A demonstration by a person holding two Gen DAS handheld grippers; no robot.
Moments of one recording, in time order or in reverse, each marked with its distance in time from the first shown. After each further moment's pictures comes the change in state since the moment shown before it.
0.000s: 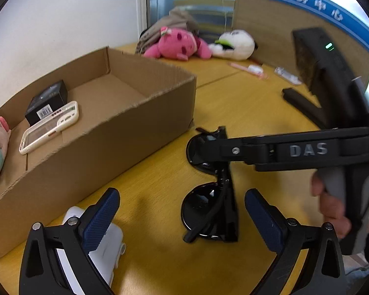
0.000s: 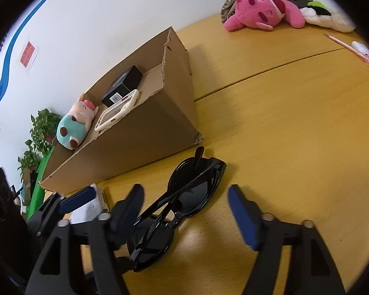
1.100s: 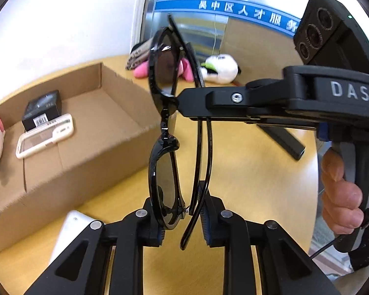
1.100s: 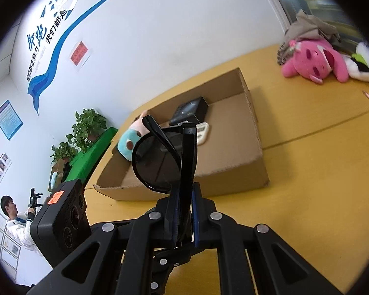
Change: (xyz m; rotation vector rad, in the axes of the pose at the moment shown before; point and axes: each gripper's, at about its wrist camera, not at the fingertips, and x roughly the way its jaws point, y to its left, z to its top) left arm -0.058 0.016 0.017 -0.075 -0.108 -0.153; right arm -0.083 0.073 0.032 -0.157 -0.115 0.224
